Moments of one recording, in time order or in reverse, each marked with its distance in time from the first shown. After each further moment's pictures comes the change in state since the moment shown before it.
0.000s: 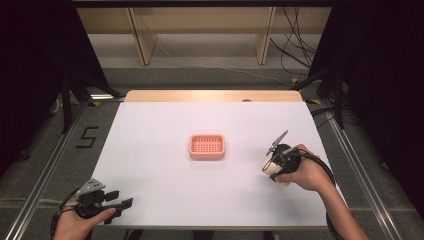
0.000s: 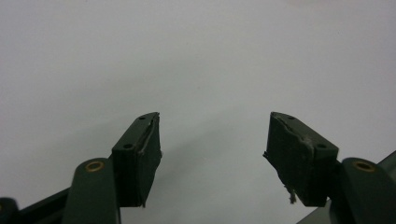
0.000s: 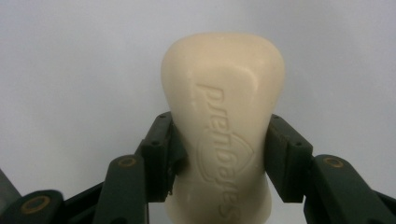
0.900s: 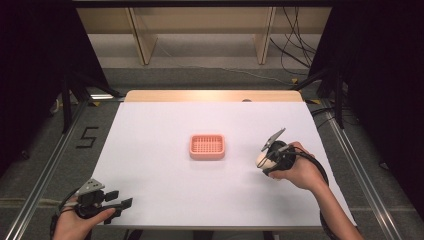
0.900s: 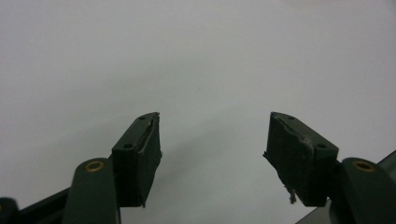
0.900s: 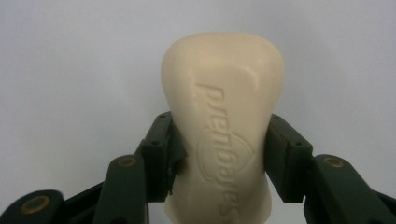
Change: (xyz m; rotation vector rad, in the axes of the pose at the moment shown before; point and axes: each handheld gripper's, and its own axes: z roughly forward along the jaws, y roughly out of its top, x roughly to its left) left arm 0.000 0.000 -0.001 -0.007 0.003 0.001; right arm 0.003 0.013 0.000 -0.106 -0.022 -0.005
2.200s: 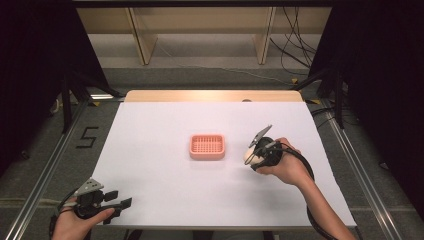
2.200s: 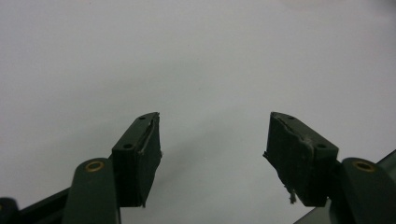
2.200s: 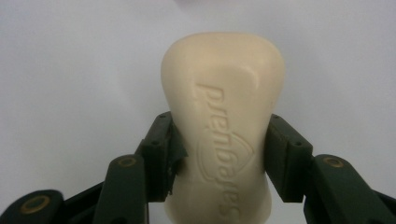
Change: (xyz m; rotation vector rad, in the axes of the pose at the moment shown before) left arm 0.000 0.000 -0.002 -0.008 -0.003 -0.012; right arm 0.009 0.030 0.011 -0.041 -0.005 -0.041
